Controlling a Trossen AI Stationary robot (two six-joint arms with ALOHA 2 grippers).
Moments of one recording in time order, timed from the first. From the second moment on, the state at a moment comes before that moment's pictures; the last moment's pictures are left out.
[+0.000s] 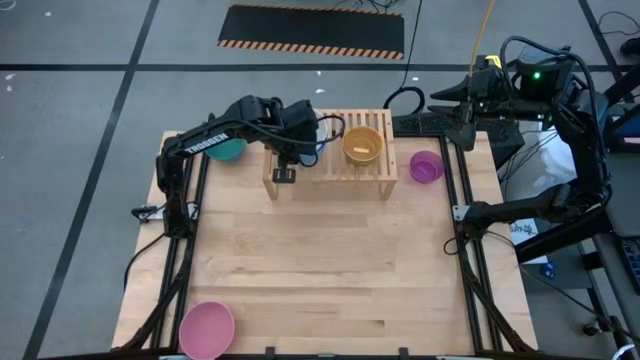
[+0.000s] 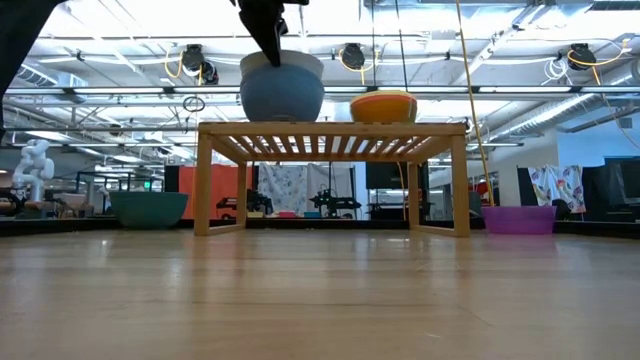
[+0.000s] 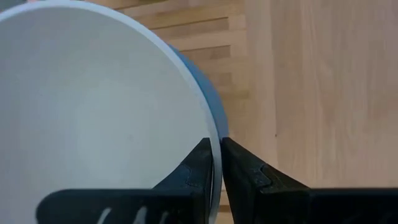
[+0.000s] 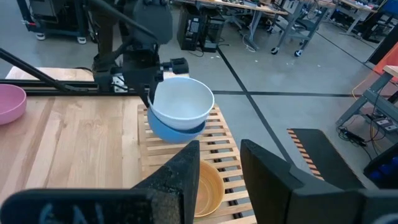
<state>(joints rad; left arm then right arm) 0.29 1.88 2.20 -1.51 -0.08 0.40 -0.63 1.20 2.03 -1.21 -0.26 -0.33</state>
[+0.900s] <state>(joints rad) 0.31 1.90 2.20 -1.49 0.09 0.37 -0.63 1.20 2.03 -1.21 -0.26 -0.33</state>
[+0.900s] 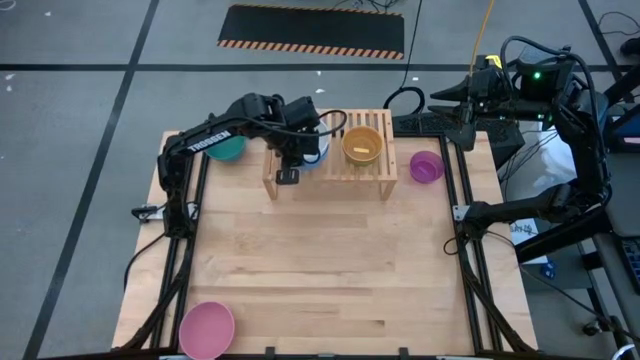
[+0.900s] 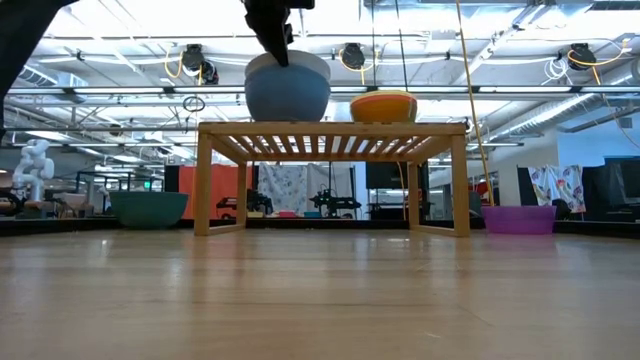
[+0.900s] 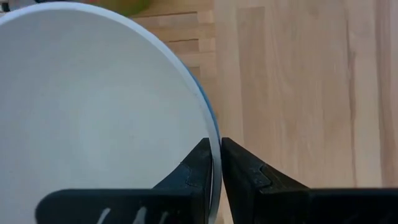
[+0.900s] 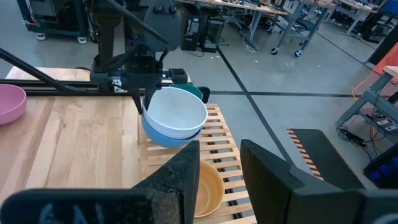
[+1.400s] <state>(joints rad) 0.33 1.93 2.20 -1.52 0.12 0.33 -0.63 1.20 2.03 -1.21 -0.26 -0.33</state>
